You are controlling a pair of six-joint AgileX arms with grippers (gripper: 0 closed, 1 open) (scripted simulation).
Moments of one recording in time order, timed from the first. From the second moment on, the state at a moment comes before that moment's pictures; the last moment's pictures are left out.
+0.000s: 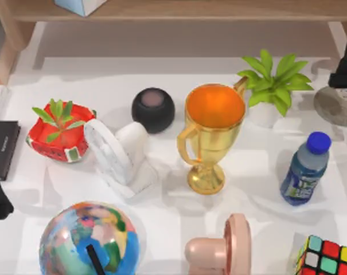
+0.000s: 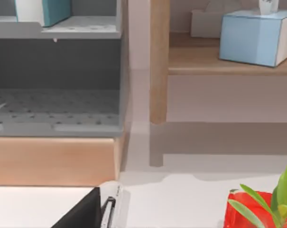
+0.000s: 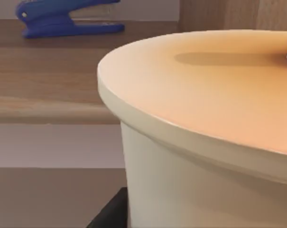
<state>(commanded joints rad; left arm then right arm) 0.00 0.00 0.00 0.00 0.00 0.00 0.00 2.03 0.70 1.31 0.05 0.00</state>
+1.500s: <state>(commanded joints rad) 0.00 0.00 0.00 0.00 0.00 0.00 0.01 2.10 0.72 1.36 0.05 0.01</state>
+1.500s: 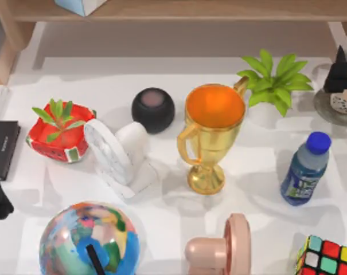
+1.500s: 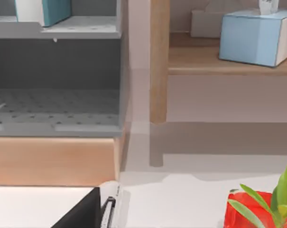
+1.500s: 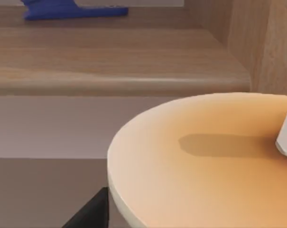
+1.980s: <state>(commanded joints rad) 0.00 0.00 0.00 0.00 0.00 0.00 0.00 2.07 0.70 1.38 0.05 0.01</state>
